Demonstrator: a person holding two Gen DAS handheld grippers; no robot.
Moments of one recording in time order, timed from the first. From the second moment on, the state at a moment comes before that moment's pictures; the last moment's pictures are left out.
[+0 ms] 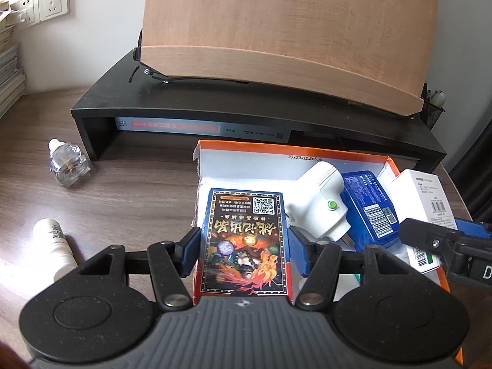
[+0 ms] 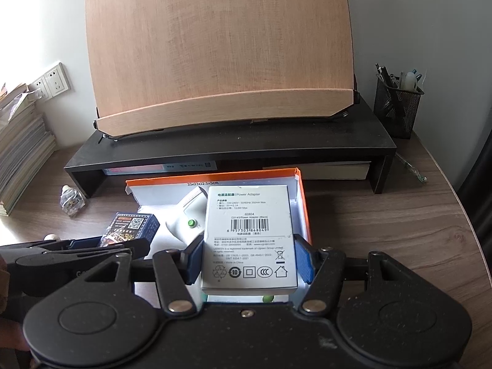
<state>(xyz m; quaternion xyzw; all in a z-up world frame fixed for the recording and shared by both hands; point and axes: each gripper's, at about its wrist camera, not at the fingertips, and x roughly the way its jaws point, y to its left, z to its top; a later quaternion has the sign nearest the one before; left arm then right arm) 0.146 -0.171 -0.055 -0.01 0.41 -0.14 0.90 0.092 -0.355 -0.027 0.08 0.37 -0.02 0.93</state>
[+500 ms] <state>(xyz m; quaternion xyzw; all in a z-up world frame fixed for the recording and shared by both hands) 0.147 -0.173 -0.064 -0.01 0.42 -0.14 0.90 0.094 -0.350 -0.022 0.07 0.36 -0.03 0.93</state>
